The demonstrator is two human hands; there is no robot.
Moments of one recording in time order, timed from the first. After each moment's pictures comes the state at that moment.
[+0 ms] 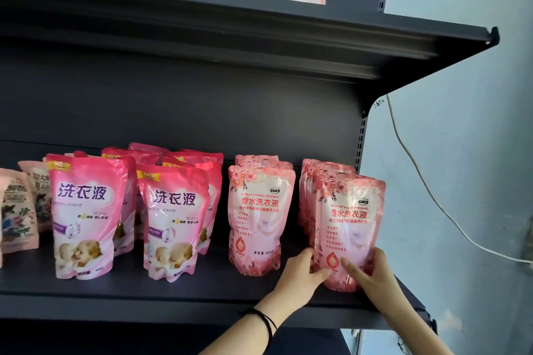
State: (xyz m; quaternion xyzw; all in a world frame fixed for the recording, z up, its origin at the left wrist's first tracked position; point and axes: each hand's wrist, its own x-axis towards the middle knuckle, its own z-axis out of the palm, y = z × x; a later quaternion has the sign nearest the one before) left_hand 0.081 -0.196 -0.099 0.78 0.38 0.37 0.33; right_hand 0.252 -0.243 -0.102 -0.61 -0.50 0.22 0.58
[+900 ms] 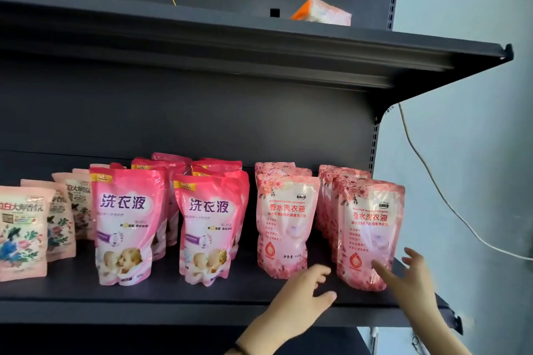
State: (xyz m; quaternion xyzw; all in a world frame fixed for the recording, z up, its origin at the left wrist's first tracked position) left_hand -0.010 -0.252 -0.081 0.83 0.36 0.30 0.30; right_hand 0.208 -0.277 -0.076 -0.71 -0.39 0.09 0.58
